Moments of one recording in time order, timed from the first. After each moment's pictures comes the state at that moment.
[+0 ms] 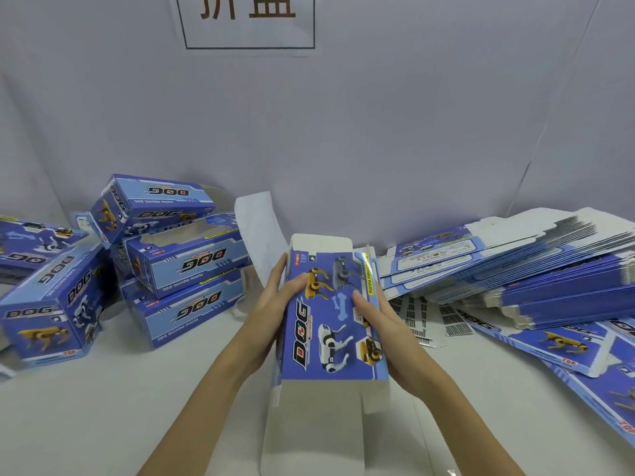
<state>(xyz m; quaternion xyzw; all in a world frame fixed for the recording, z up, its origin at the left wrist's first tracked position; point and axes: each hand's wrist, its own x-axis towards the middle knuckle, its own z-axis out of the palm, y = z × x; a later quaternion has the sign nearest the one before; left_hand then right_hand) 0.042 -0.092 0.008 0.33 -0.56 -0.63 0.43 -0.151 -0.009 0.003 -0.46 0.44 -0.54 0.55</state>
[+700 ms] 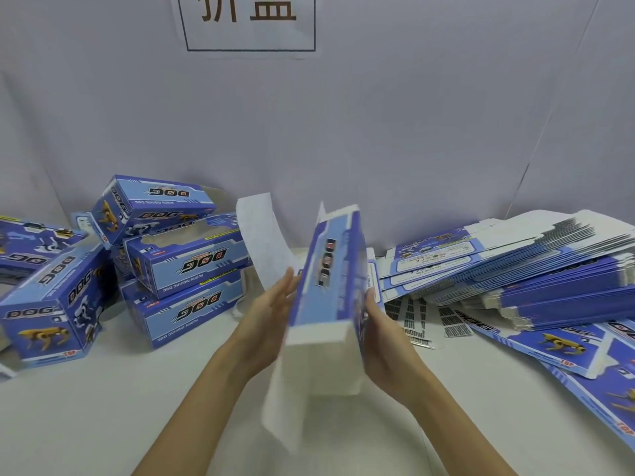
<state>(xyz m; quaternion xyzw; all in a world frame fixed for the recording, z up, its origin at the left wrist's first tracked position) 0.040 -0.094 0.012 0.32 -0.50 -0.71 0.39 -0.137 -0.011 -0.004 -0.32 0.38 -0.59 0.64</state>
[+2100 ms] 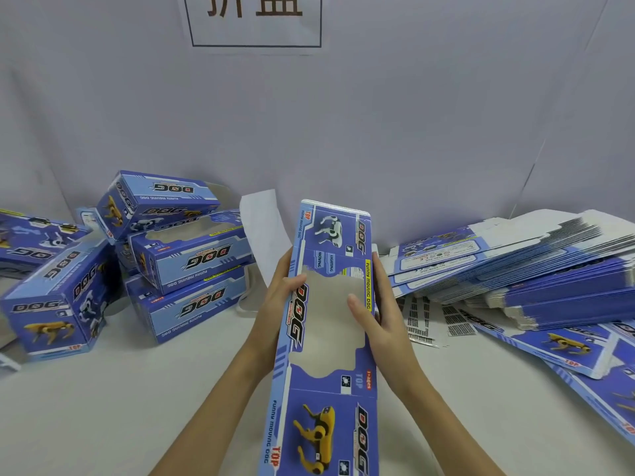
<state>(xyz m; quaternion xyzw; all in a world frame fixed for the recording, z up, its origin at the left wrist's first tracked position) 0.033 -0.095 0.013 0.29 -0.60 -0.54 0.51 -0.131 -0.014 -0.010 -0.52 0.42 -0.65 0.37</state>
